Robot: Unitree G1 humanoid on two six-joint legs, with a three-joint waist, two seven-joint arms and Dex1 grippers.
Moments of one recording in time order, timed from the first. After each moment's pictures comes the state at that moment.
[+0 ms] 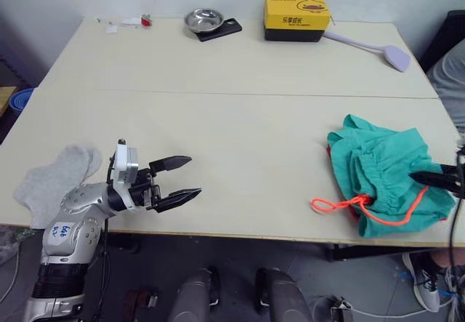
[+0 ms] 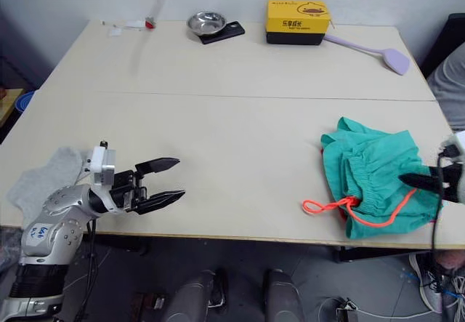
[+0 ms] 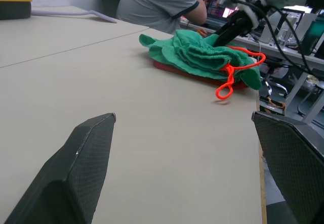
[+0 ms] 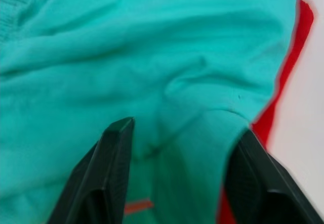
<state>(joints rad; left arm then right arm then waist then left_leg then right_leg) -0.18 0.60 0.16 -0.11 -0.66 0.31 -1.10 -0.27 -1.28 -0.23 0.48 0.42 0.53 1.09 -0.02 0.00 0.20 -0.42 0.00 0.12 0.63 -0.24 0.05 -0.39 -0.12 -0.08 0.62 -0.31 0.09</state>
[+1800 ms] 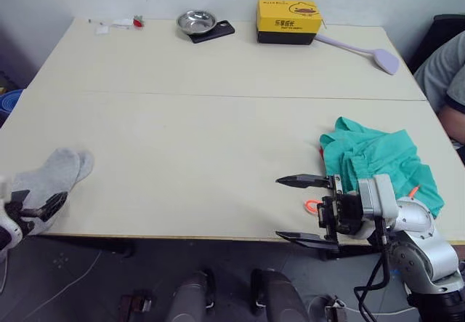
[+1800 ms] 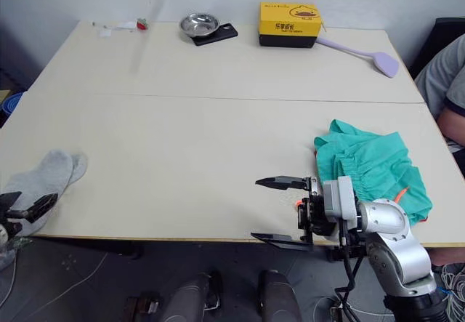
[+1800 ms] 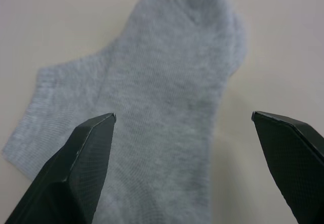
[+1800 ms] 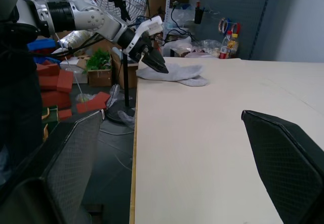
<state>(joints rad) 0.19 0.87 0.63 0.00 -0.51 0.62 -0.45 -0.06 -0.62 -0.04 -0.44 0.70 0.14 1.21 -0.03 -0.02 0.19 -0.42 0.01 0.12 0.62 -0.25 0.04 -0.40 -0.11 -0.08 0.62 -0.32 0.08</state>
